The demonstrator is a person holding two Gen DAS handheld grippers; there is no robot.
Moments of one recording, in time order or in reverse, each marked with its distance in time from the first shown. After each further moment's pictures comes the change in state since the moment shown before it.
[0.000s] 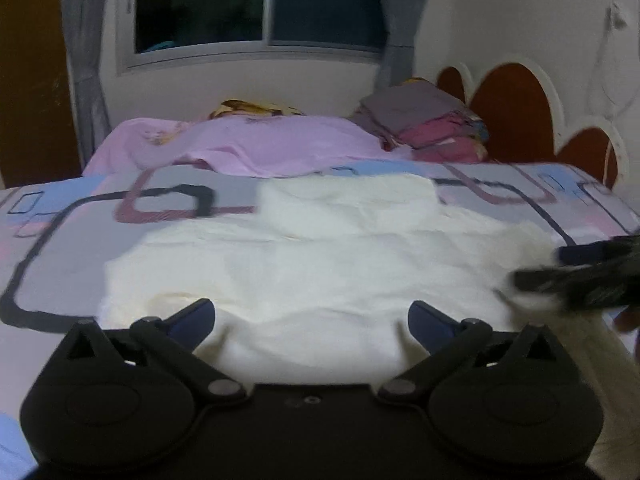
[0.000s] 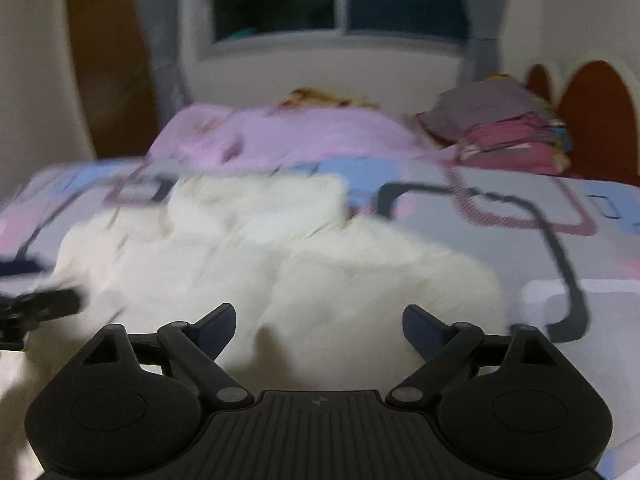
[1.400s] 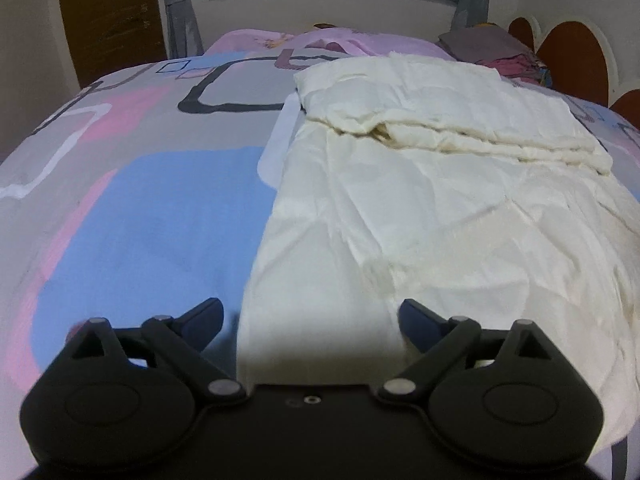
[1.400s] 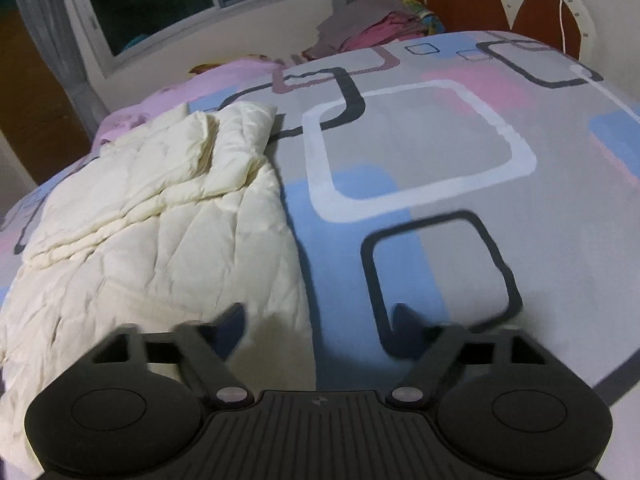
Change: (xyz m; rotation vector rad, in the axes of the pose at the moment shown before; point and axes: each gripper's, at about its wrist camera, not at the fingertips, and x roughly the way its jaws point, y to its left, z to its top) left arm -0.177 0.074 -0.160 -0.114 0.203 0.198; right arm -0.204 -0.133 -0.179 0.391 0.088 -0.049
